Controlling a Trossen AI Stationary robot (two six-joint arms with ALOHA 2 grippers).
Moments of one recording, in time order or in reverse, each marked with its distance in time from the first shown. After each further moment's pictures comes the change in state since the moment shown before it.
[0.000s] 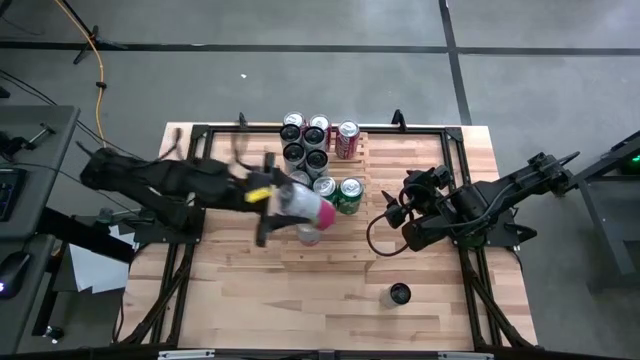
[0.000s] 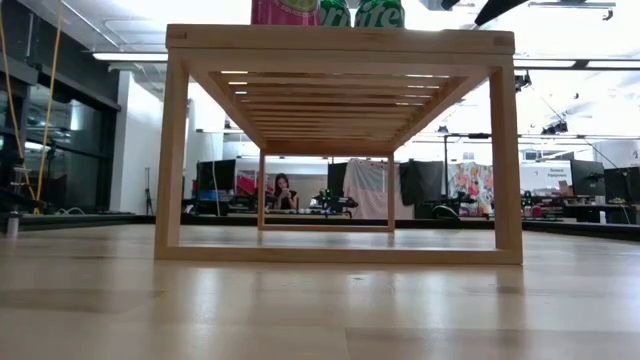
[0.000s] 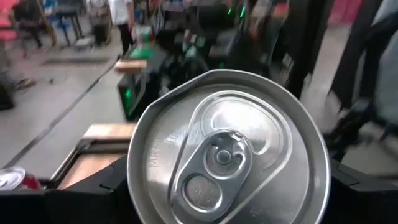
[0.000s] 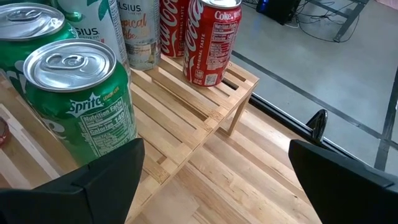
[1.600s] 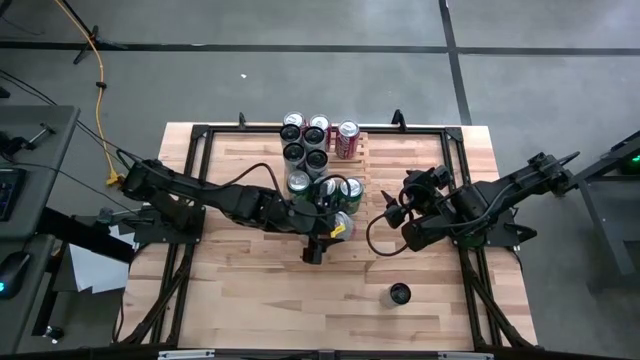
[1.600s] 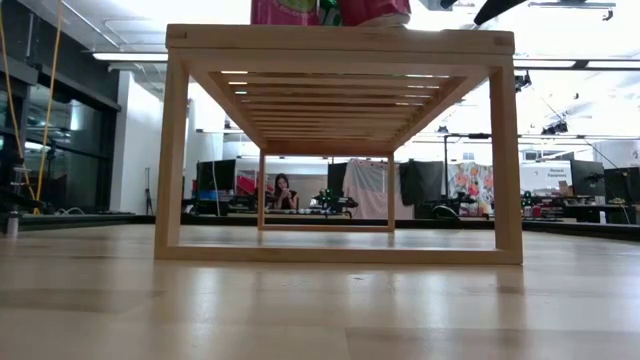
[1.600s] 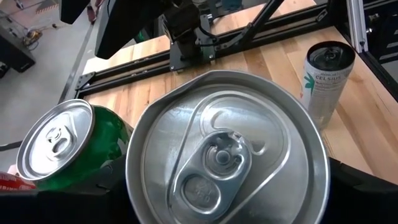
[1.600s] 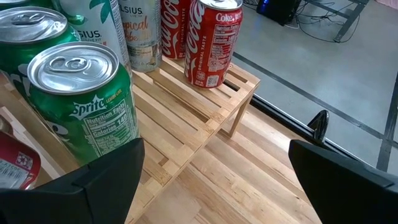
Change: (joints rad) left arm 0.030 0.410 0.138 -0.174 -0.055 0.164; right arm 0.000 0.001 0.000 0.010 0.005 0.000
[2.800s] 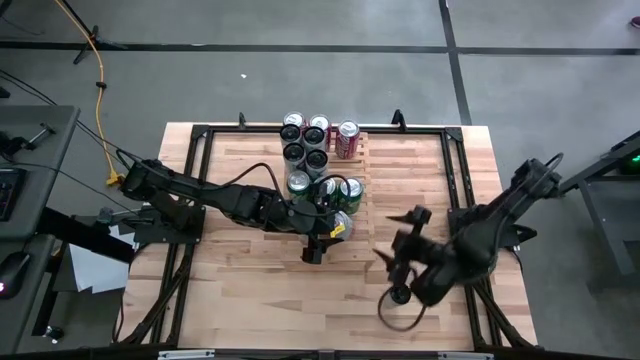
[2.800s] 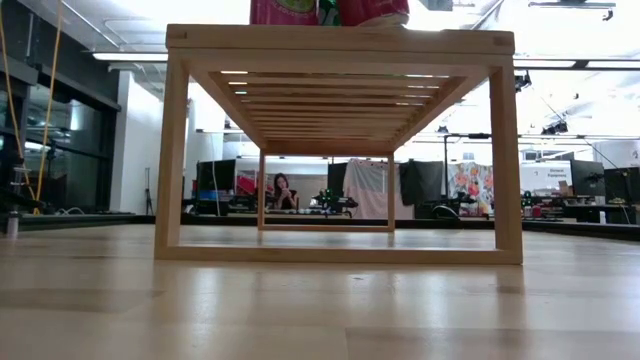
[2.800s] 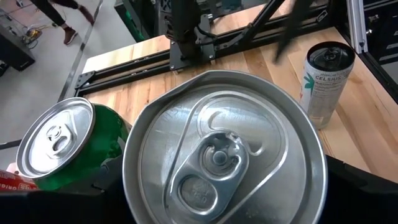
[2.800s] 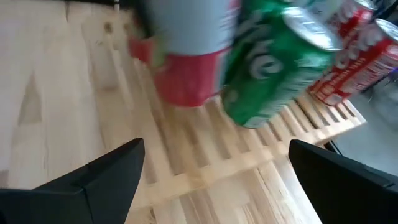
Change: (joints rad) left arm 0.001 0.000 -0.003 0.000 0.001 -0.008; right arm 0.274 0.125 0.001 0.225 -0.048 -0.358
